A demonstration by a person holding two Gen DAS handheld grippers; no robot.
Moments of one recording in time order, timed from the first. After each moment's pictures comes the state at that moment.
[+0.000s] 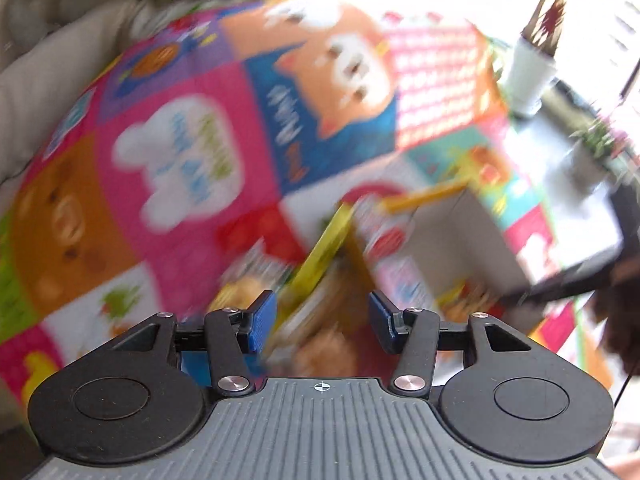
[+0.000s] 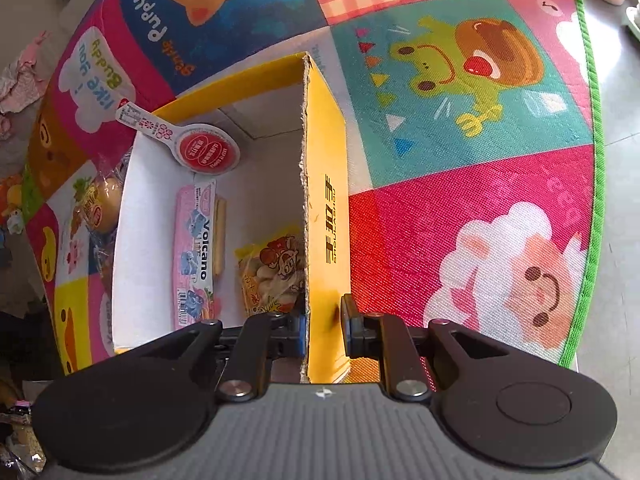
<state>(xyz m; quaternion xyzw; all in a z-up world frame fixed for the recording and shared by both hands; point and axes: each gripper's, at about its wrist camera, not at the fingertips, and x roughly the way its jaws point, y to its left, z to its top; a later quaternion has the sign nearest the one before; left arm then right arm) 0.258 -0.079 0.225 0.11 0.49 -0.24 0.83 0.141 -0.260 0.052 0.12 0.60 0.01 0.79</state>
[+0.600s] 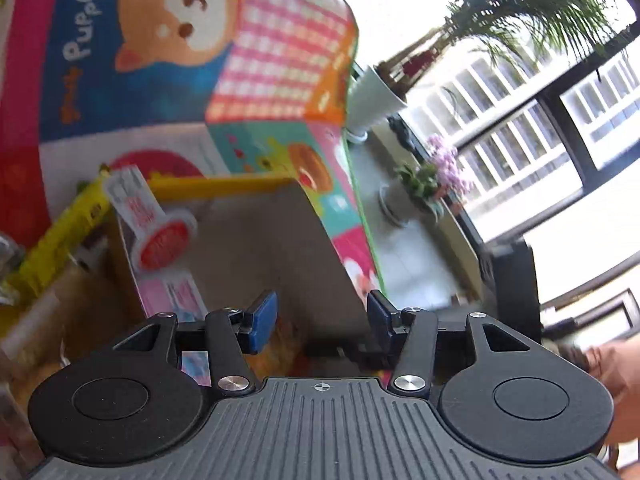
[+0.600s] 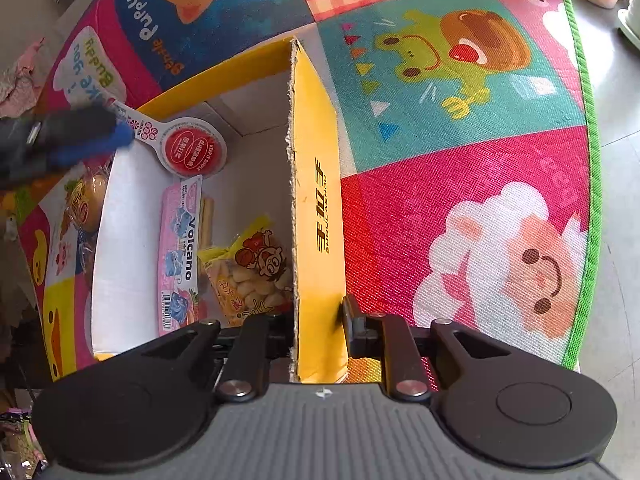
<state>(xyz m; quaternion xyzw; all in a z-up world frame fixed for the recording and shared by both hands) 0.256 -0.119 0.132 -0.11 0.52 -0.45 0.72 0.128 -0.272 0.038 0.13 0.58 0.02 0.81</state>
